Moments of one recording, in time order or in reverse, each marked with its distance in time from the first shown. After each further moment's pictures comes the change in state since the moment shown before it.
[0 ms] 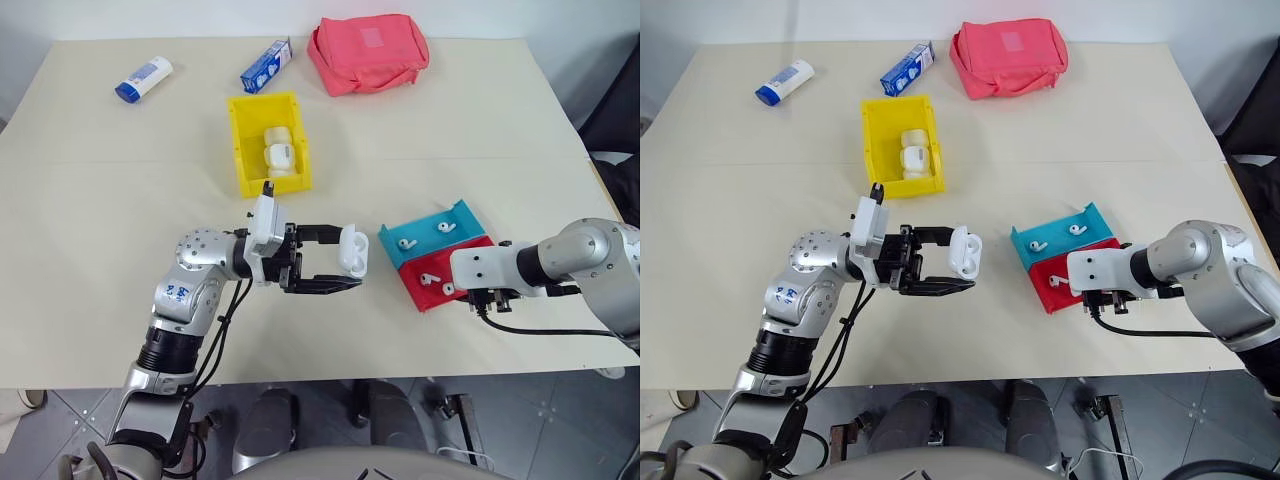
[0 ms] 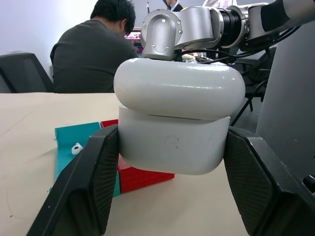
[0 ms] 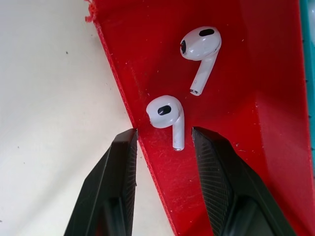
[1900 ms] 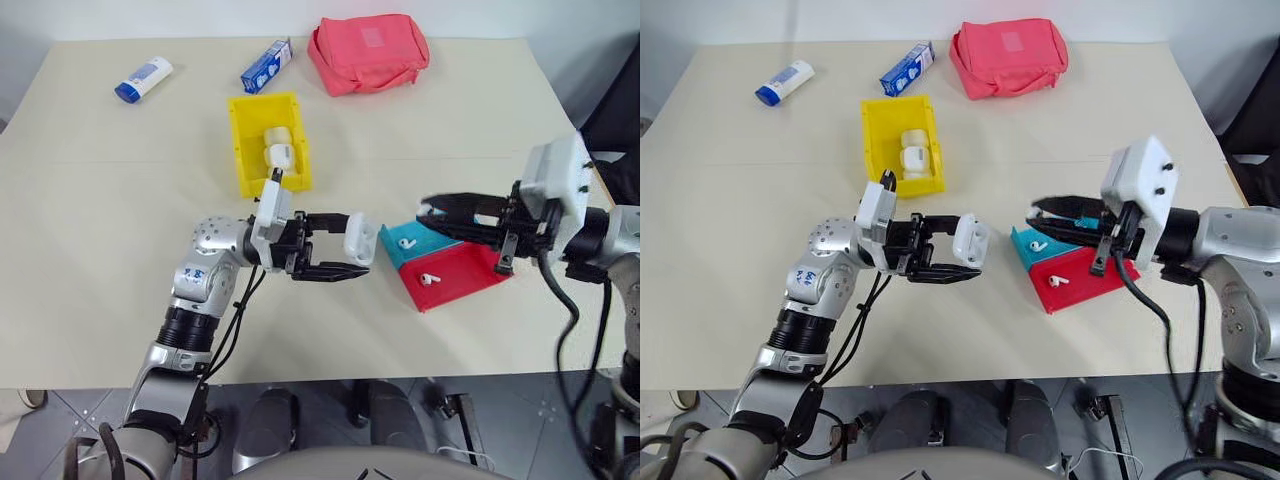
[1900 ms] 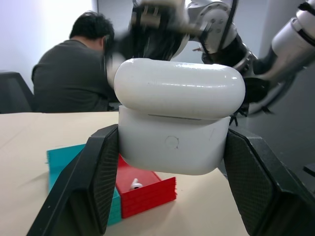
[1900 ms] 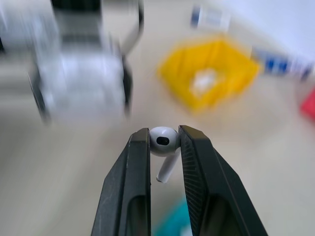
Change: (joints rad) left arm -0.119 -0.082 -0.005 0.224 -0.014 -0.109 -0.091; right arm 0.035 0.477 -0.677 -0.363 0.703 0.439 -0.271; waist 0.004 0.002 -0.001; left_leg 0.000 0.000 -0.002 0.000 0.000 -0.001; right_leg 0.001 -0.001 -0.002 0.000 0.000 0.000
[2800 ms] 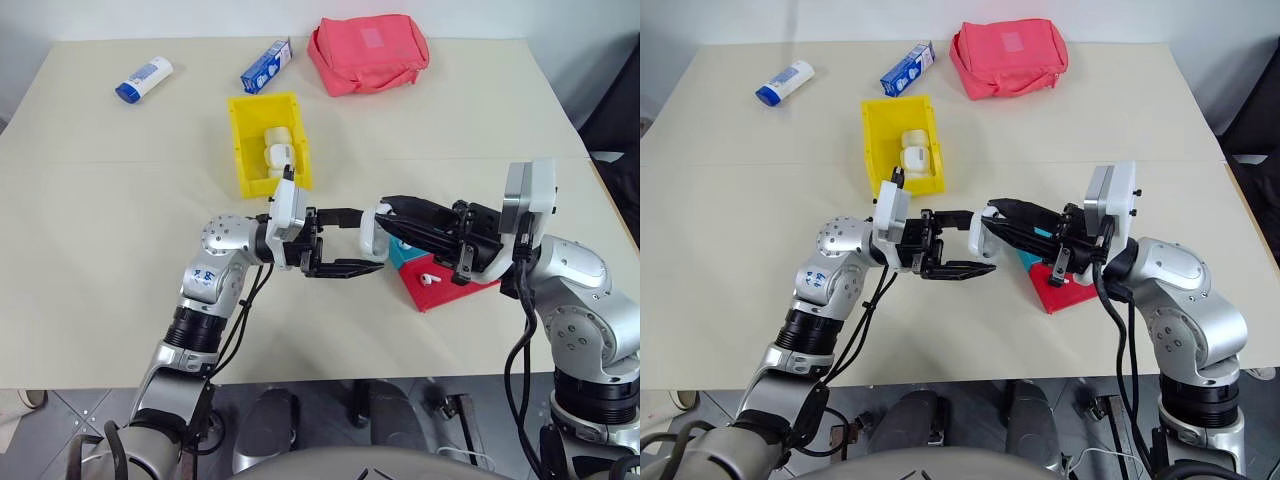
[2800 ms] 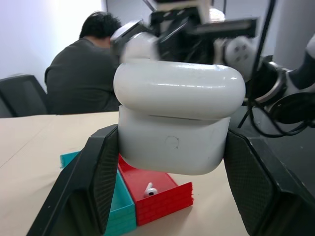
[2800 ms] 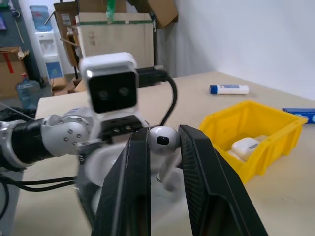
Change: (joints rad) left arm 0.000 -0.009 -0.026 -0.067 0.015 0.008 0.070; right arm 0.121 0.147 0.185 0.119 0.118 -0.304 -0.104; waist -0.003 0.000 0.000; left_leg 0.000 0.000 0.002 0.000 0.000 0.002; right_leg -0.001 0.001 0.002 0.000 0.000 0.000
